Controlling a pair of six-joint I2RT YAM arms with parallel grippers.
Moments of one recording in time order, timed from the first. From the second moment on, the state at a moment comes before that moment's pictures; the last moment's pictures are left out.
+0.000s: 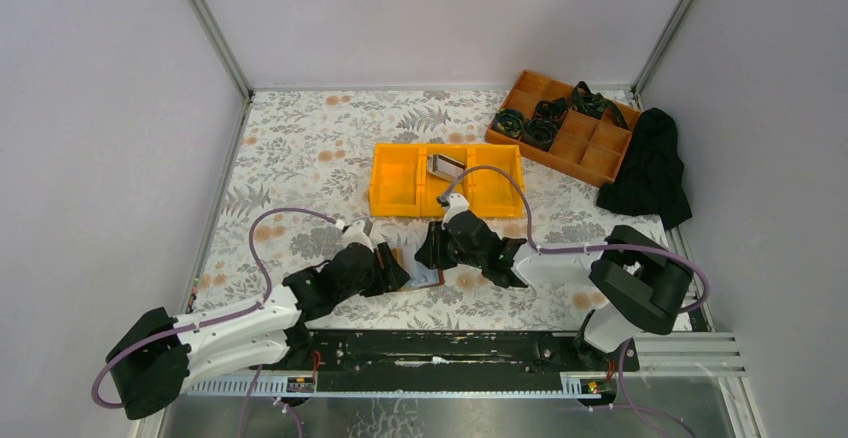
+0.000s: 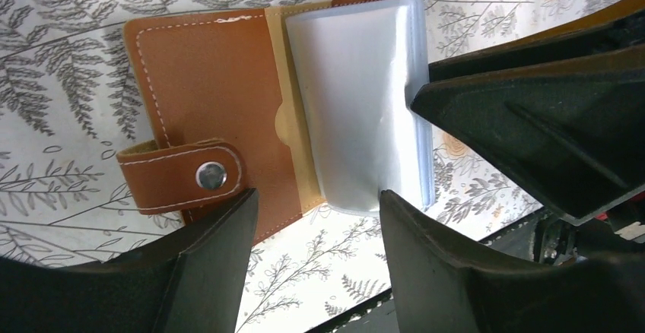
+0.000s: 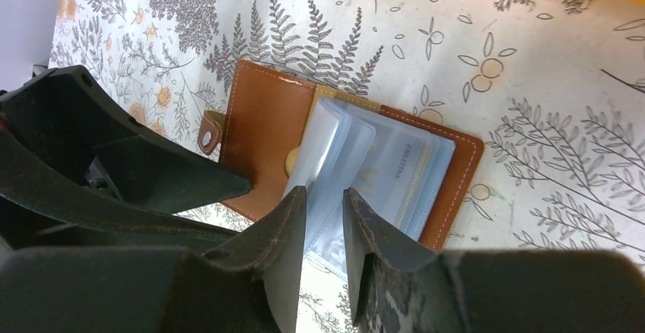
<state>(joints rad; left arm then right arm) -0.90 0.89 0.27 -0.10 -0.15 -0.99 0.97 1.55 0.64 0.33 0.00 0.72</state>
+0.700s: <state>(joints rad) -0.90 0.76 0.29 -0.23 -0.16 -0.97 1.03 1.70 0.78 0.41 -0.12 0.72</state>
